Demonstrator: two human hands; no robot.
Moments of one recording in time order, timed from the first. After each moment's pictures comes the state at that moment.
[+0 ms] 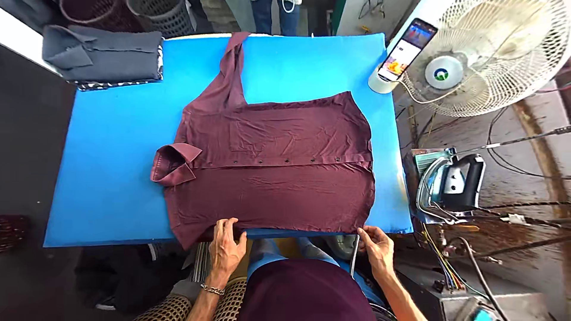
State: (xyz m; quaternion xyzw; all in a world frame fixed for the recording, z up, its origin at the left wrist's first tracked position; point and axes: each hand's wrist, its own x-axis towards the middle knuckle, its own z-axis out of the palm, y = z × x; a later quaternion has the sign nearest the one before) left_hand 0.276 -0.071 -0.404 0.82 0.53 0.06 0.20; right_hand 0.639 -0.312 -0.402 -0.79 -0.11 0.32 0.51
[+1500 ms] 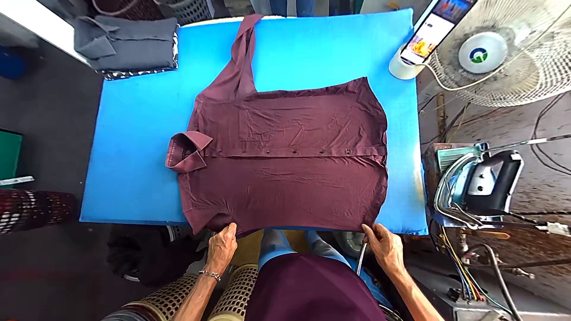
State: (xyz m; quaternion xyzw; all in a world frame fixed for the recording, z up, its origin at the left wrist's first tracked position) left_hand 0.228 -0.084 -0.429 0.84 0.52 -0.08 0.12; right_hand 0.671 -0.326 -0.430 -0.86 -0.38 0.24 0.24
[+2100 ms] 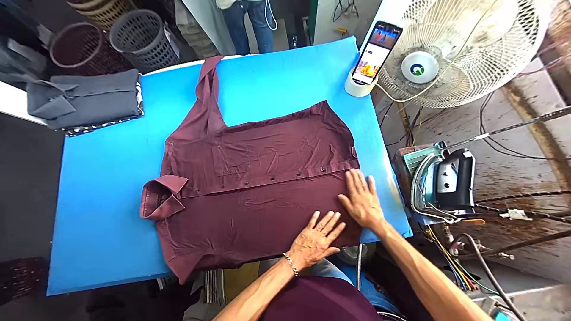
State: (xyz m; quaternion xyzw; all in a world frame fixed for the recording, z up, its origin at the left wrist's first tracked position) left_hand 0.515 -0.134 -0.451 0.98 0.04 0.05 0.20; right_hand 0.754 -0.198 -0.442 -0.81 -0.58 0.05 0.09
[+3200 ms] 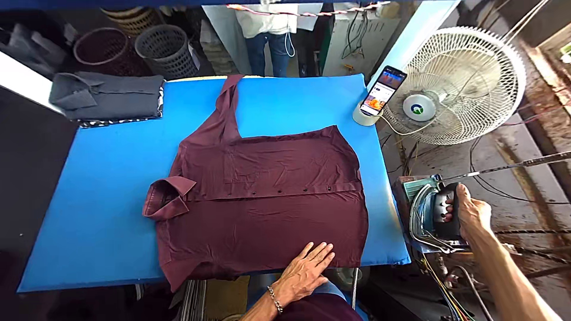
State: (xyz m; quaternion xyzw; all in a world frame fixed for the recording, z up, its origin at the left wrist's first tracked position) left_hand 0.465 -0.137 -0.438 0.95 0.05 0.00 0.32; right_hand 0.933 -0.277 -0.336 -0.89 0.01 0.17 0.43
